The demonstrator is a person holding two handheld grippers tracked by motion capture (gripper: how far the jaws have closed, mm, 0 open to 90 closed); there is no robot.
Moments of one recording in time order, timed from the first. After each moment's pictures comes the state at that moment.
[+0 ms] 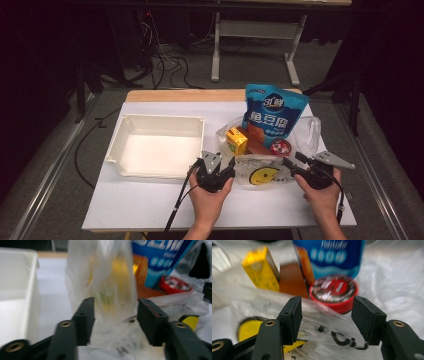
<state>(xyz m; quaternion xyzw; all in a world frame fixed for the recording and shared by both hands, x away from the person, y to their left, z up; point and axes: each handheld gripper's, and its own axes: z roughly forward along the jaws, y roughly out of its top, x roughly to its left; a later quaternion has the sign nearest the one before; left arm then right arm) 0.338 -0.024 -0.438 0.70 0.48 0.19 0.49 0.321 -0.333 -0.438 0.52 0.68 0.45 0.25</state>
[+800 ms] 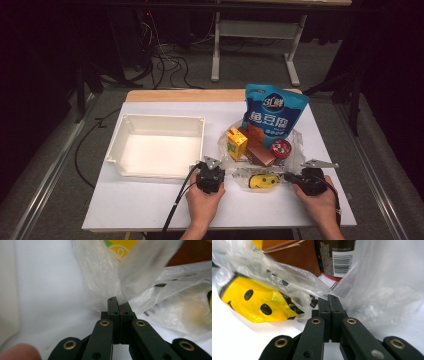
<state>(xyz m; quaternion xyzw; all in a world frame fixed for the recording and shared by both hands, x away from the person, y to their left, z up) 0.349 -0.015 -0.482 0.78 0.48 0.14 0.39 0.315 -0.336 -0.467 0.55 0.74 0.35 0.16</state>
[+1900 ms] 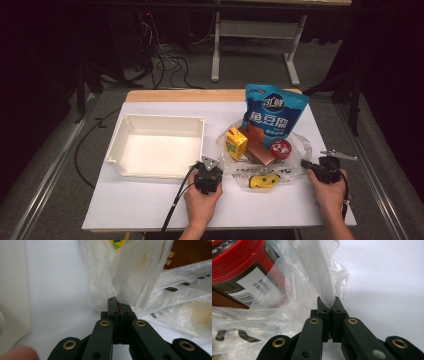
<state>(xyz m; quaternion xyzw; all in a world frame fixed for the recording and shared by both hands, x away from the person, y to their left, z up) 0.352 -0.010 -0.485 0.76 0.49 0.13 0.41 0.348 -0.392 -0.477 0.64 0.65 0.35 0.19</state>
